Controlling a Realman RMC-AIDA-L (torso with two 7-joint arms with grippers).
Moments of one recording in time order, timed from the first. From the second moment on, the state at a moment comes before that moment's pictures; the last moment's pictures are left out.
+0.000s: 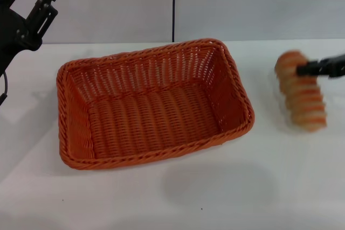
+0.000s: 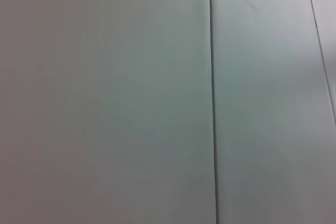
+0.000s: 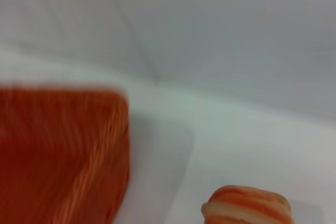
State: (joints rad) left arm -0.40 -2.07 0.58 0.22 1.21 1.76 -0.67; right arm 0.62 1.95 -0.70 -0.76 -2.30 -1.39 1.98
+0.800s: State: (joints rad) left arm -0.41 -2.07 0.58 0.22 1.21 1.77 -0.67; right arm 0.57 2.07 -0.77 -0.84 -1.48 -1.43 1.43
